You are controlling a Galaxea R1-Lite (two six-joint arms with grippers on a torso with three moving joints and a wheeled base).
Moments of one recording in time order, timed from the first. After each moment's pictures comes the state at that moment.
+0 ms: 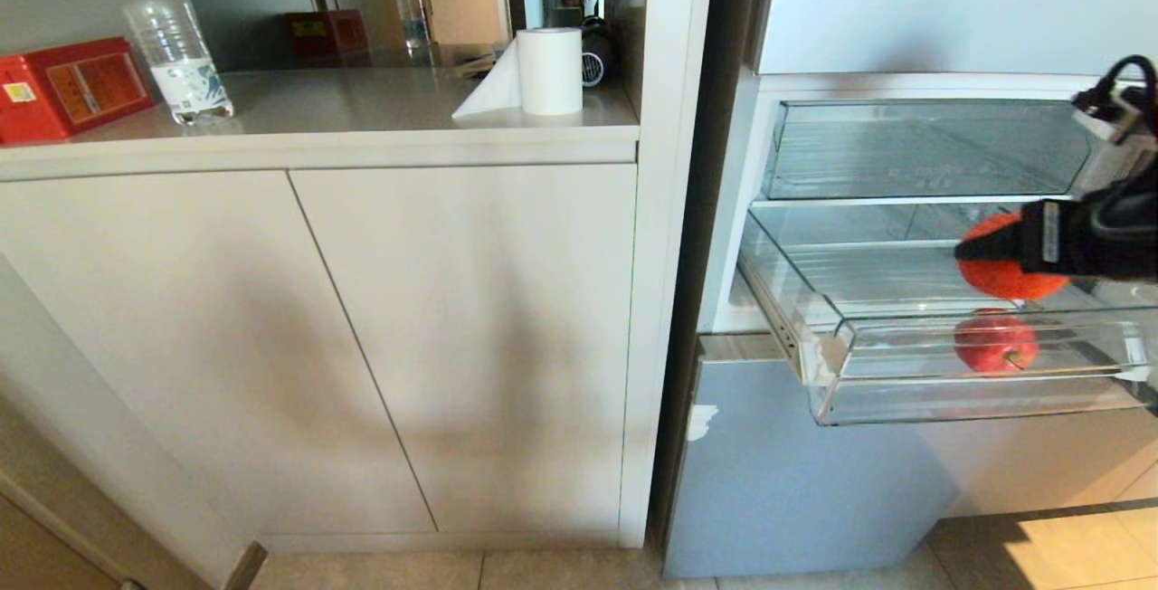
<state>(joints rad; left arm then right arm) 0.00 0.00 0.00 -0.01 0.00 0.00 0.05 1.47 -1.32 0.39 -0.06 0.14</state>
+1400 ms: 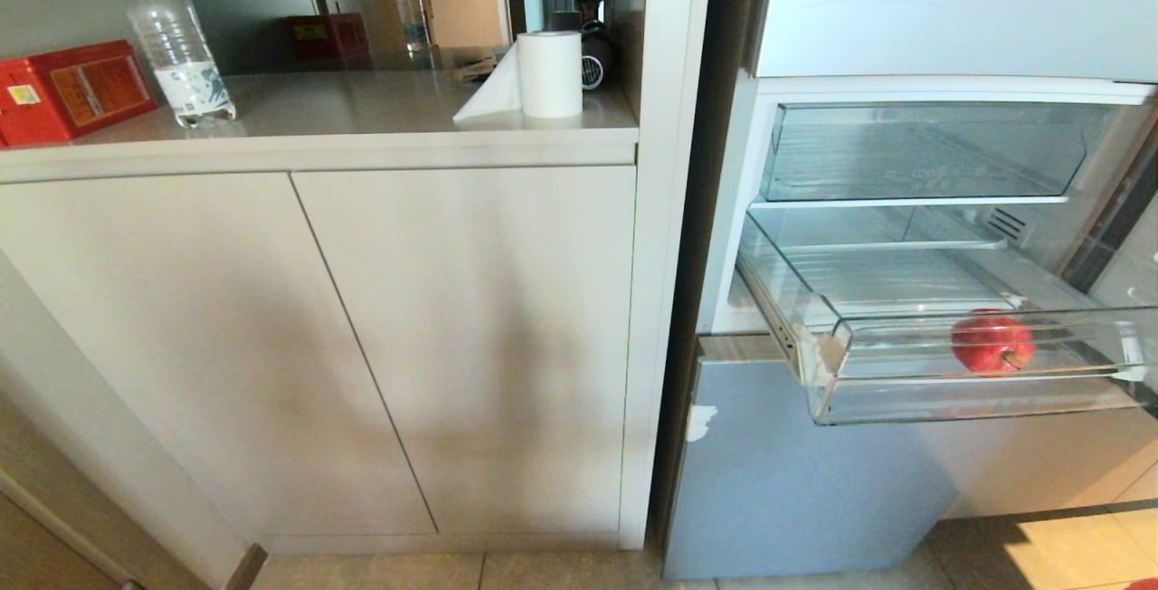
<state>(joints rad) 0.00 0.00 0.00 -0.01 0.00 0.00 0.06 0.27 -0.01 -0.09 0.05 0.02</state>
